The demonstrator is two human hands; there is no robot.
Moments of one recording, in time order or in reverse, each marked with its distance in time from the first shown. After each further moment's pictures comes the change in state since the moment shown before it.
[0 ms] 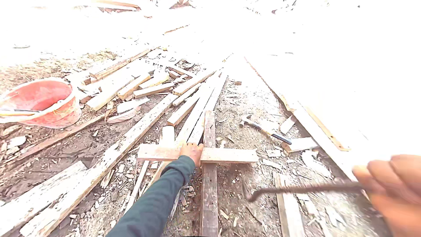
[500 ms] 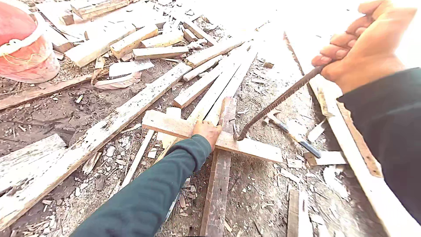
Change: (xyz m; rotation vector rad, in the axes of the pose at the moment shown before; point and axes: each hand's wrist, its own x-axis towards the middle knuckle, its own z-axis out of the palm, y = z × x) left_hand 0.052 -0.021 -0.035 0.006 0.024 0.073; right_hand 0.262 0.146 0.146 -0.290 0.164 0.311
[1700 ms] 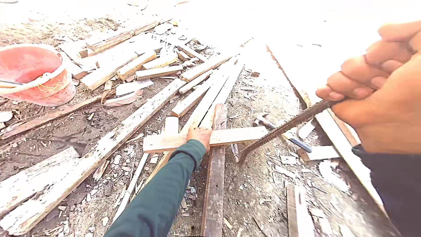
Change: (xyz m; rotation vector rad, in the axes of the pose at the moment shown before) left_hand -0.002 0.013 0.019 -0.065 0.149 -0.158; right_hand -0.125 -0.034 -0.069 0.168 -0.163 -0.207
